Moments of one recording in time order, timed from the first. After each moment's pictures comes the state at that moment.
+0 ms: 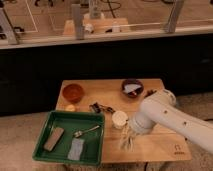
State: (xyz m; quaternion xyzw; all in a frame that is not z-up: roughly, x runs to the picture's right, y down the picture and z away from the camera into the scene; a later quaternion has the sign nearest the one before) arm 0.126 0.204 0.659 -0.20 -0.28 -0.47 0.82
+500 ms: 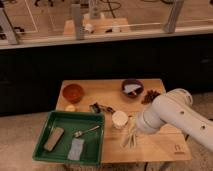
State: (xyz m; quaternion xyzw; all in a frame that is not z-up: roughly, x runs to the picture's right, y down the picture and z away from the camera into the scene) arm 0.128 0.191 0.639 -0.16 -0.29 -0.47 0.82
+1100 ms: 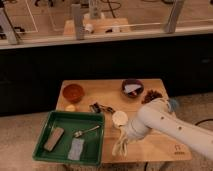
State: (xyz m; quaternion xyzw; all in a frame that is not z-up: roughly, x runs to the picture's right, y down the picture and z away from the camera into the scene) arm 0.088 0.249 0.696 -0.19 -0.33 -0.47 0.79
